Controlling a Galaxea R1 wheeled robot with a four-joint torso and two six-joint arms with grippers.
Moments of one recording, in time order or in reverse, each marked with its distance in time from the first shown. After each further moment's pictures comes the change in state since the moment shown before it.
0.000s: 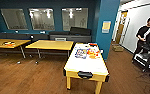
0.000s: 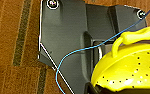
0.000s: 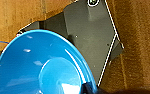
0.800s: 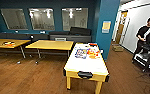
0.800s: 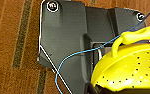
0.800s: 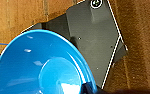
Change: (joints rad) left arm -0.002 0.000 0.000 0.000 -0.010 0.000; right arm 0.007 0.011 -0.001 0.000 0.003 0.000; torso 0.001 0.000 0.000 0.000
